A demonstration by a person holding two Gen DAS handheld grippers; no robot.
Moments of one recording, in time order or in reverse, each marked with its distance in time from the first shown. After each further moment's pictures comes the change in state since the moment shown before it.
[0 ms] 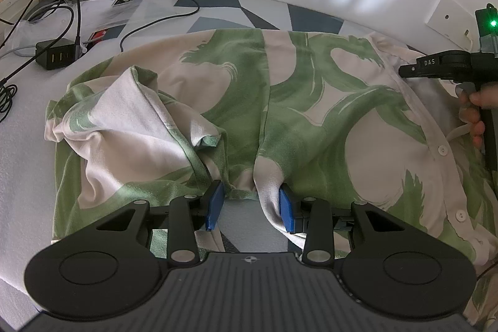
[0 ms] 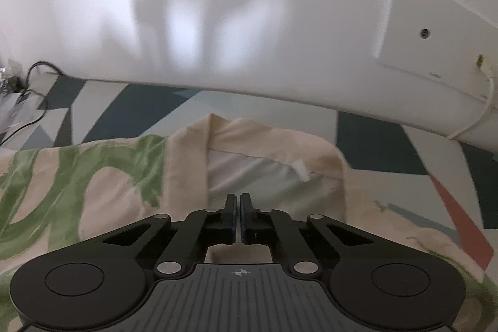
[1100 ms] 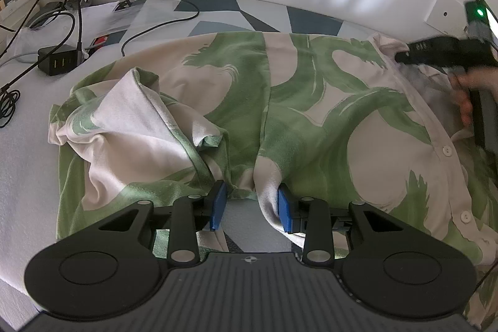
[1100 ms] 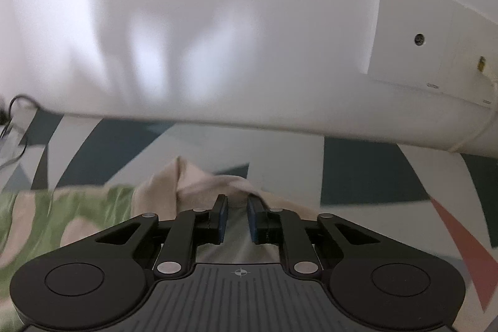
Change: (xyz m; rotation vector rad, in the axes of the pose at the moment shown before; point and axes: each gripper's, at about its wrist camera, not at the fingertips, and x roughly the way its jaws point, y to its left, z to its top) left arm -0.001 0.000 -0.002 0.023 -0.017 0.012; right arm 0.021 -0.024 0.029 0.083 -0.057 -0.007
